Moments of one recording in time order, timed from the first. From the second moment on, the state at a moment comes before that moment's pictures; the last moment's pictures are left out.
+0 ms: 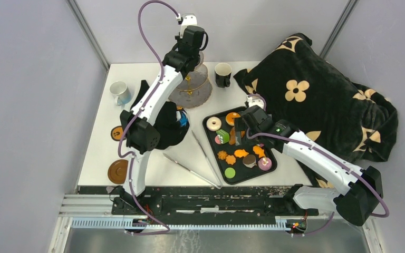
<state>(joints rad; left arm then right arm) -0.53 2.18 2.39 -0.63 -0.68 -0.23 0.73 1.21 1.01 -0.76 0.33 0.52</state>
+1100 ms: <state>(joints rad) -0.64 1.96 2.09 -0.63 -0.67 -0.37 0.73 1.14 0.99 -0.77 0.29 0.53</state>
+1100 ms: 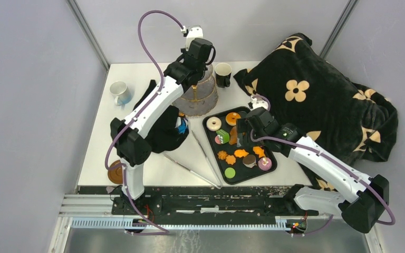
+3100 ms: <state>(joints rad) -0.57 1.32 0.87 -0.55 -0.13 -0.54 1.20 1.52 0.97 -0.44 0.38 0.68</state>
